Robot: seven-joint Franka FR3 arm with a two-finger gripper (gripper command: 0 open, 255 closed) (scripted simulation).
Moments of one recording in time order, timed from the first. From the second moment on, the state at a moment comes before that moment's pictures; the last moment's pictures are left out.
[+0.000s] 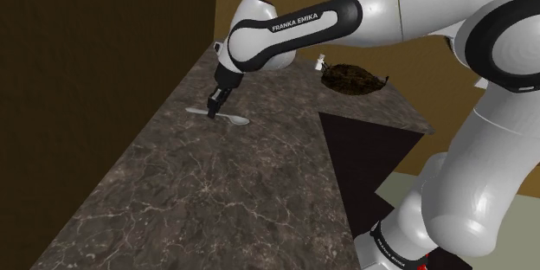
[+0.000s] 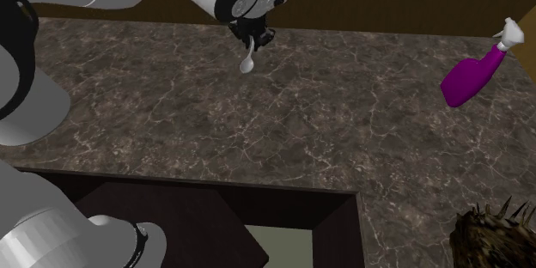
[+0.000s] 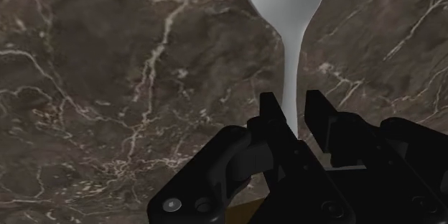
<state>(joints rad) 0.19 0.15 0.08 -2.03 0.23 2.35 -0.41</state>
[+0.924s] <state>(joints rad) 0.19 0.09 0.08 -1.92 0.21 2.18 -0.38</state>
